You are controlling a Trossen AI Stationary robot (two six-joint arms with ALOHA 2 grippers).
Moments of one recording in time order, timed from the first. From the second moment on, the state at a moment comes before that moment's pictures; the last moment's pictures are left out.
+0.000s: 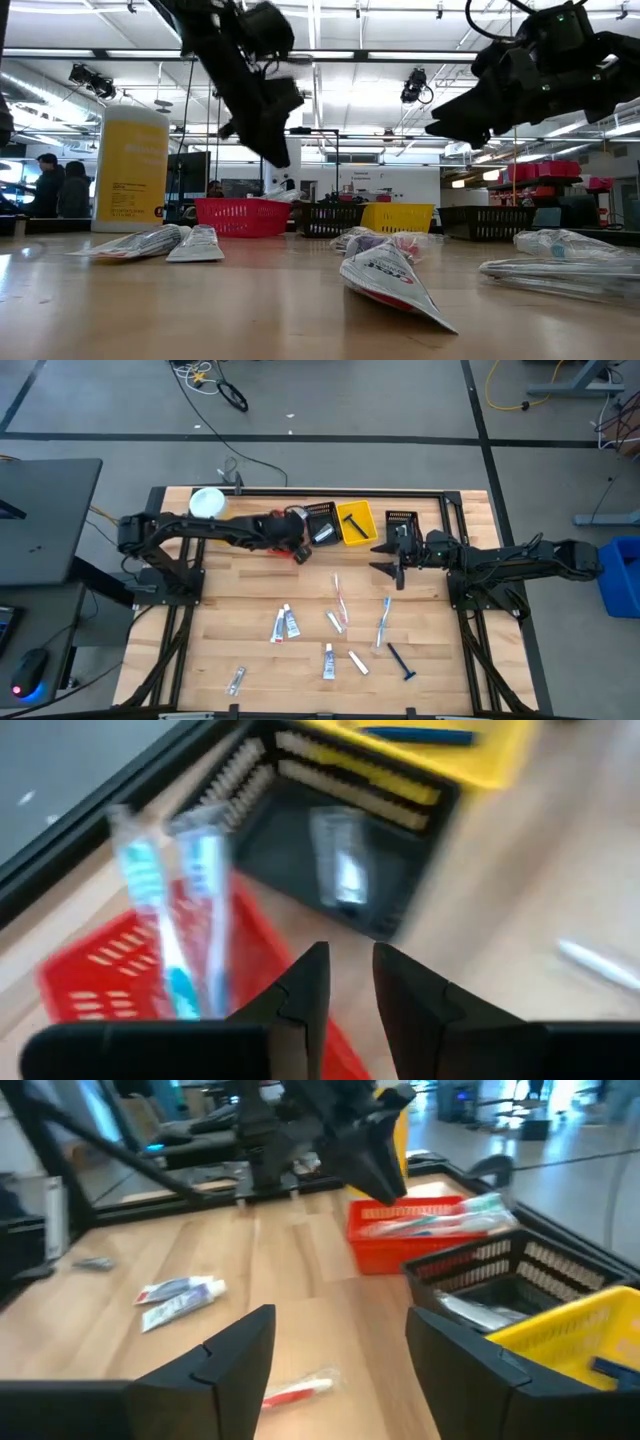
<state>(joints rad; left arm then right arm) 0.21 1.58 1.03 -0.33 -0.34 -0.36 -0.23 0.99 0.21 0.58 -0.15 0.09</state>
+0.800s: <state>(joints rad) -0.22 1.56 1.03 -0.25 -0.29 -0.50 -0.22 1.02 0.21 0.57 -0.16 0.01</state>
